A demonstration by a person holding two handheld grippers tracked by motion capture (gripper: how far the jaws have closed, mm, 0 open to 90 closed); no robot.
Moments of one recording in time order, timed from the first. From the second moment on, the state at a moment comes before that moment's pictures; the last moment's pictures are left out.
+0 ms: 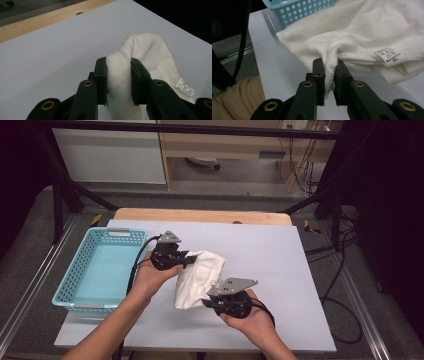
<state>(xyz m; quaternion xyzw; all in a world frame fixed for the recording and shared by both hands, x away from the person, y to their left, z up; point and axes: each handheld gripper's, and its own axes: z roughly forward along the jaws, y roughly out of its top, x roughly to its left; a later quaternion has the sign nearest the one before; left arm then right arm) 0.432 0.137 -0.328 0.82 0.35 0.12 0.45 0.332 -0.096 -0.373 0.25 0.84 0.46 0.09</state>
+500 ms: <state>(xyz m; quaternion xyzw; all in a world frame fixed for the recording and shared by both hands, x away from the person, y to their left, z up) 0.443 0.181 -0.300 0.81 0.36 0.15 0.45 0.362 -0.061 -0.345 0.23 0.85 0.47 0.06</state>
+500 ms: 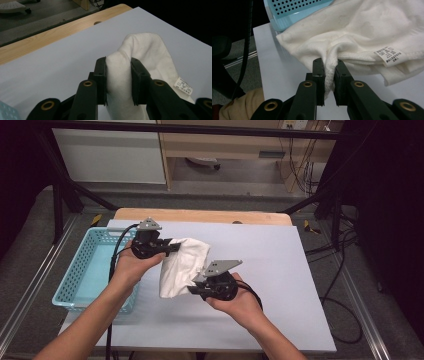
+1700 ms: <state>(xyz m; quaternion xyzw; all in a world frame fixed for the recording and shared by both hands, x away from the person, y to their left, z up) 0.456 0.266 -0.279 0.79 0.39 0.18 0.44 0.394 0.025 -0.325 0.19 0.86 0.47 0.07</state>
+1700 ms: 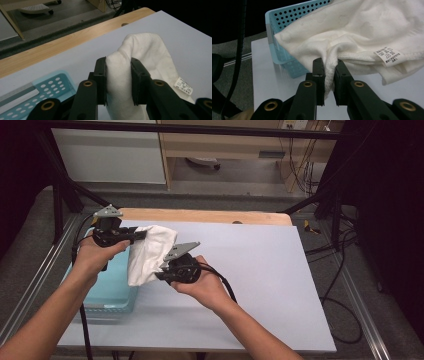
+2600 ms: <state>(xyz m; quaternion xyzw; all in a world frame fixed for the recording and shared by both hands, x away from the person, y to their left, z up) 0.450 0.311 -0.273 0.78 0.41 0.20 0.44 0.398 0.075 -0.318 0.16 0.87 0.46 0.08</state>
